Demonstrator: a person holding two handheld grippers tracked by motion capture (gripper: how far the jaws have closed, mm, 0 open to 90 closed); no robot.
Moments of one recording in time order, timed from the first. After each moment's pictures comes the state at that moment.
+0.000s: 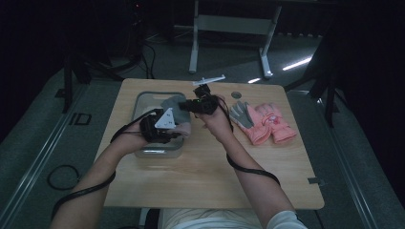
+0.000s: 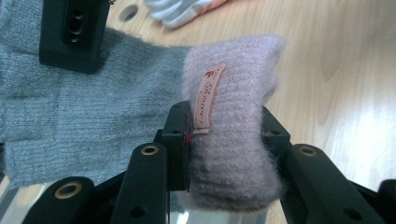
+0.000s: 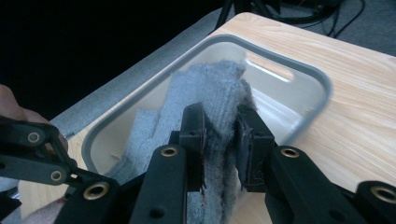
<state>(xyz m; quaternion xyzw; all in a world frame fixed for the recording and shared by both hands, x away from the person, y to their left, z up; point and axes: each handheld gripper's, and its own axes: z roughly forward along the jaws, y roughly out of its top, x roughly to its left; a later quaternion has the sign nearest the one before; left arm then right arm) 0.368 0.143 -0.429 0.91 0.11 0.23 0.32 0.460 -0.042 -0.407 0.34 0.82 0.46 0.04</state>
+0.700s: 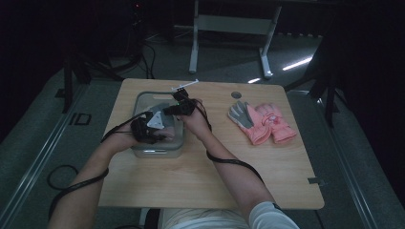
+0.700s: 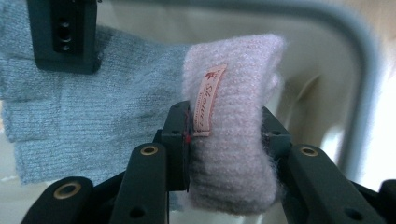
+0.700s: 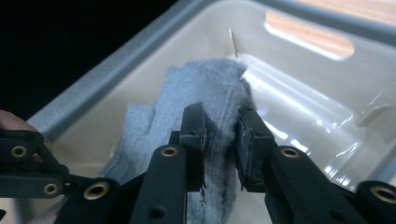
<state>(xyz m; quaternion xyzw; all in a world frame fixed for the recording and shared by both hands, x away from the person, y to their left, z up) 0.409 0.175 -0.487 0.94 0.14 0.18 0.25 0.504 0.017 -0.473 0.36 0.84 0.40 0.01</state>
